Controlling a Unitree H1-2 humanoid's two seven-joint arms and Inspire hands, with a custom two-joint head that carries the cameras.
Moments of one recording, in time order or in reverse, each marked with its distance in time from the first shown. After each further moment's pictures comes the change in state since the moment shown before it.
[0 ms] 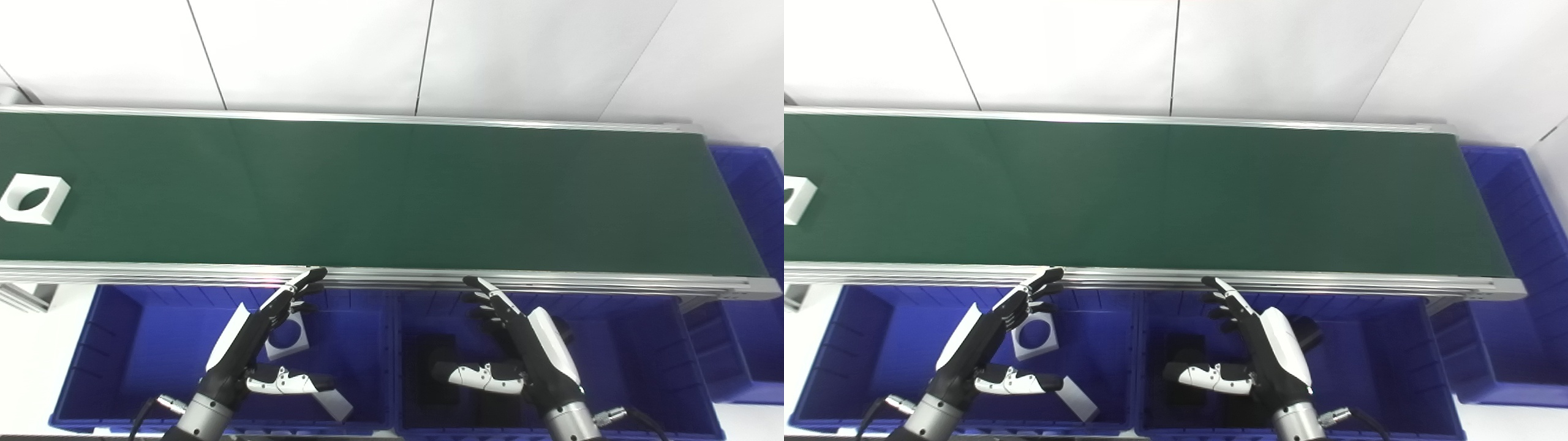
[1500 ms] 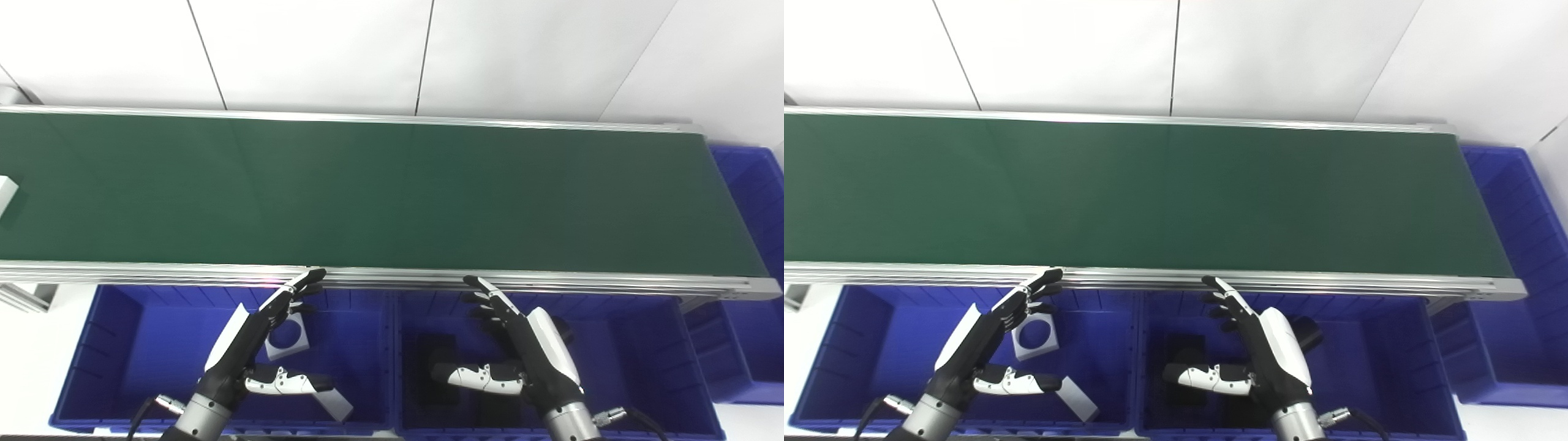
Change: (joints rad) left arm 0.000 0.010 -0.001 -0.004 0.005 0.010 0.000; right arm 0.001 0.001 0.003 0.000 -0.012 0.000 0.000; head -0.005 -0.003
